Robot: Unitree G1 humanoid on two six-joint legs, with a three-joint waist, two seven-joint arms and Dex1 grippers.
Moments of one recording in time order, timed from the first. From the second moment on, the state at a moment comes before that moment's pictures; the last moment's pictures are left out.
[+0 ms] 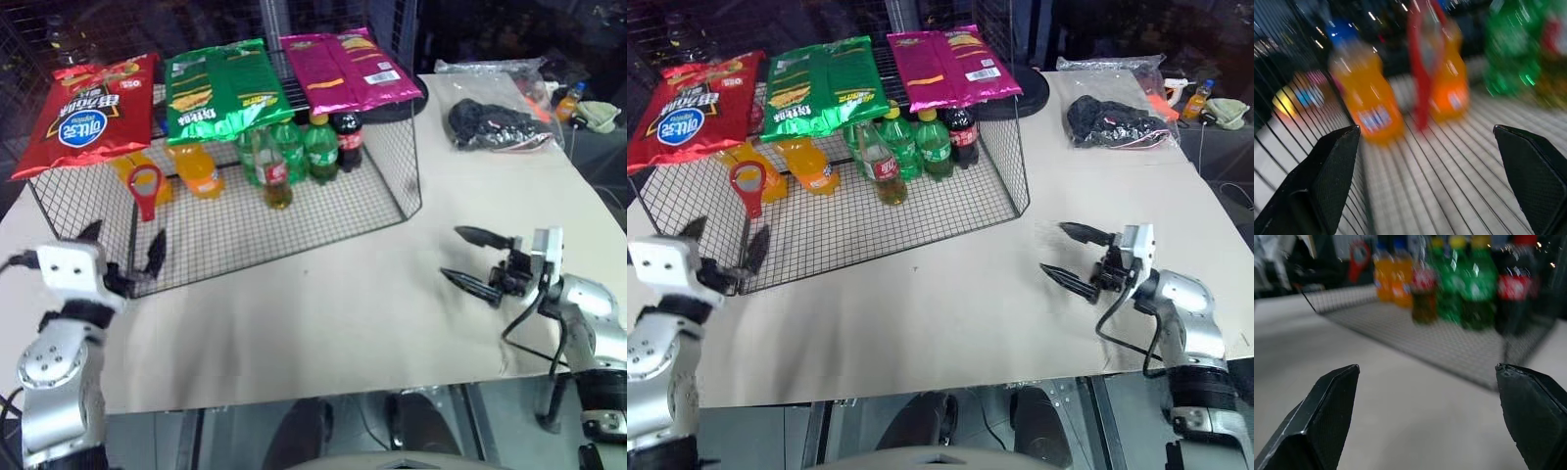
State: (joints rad) left arm 0.08 0.55 0.55 -0.15 -0.30 0.00 -0.38; right arm -0.21 -0.51 -0.15 0.07 0.60 0.01 1.24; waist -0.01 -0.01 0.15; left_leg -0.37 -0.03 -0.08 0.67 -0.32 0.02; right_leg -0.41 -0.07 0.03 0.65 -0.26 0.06
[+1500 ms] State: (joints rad) left arm -0.30 0.53 0.38 0.29 -0.26 -0.19 -0.45; right arm -0.17 -0.45 -0.02 -0.33 0.70 0.23 1.06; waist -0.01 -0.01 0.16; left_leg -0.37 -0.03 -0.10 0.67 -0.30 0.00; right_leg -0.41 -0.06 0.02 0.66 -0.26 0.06
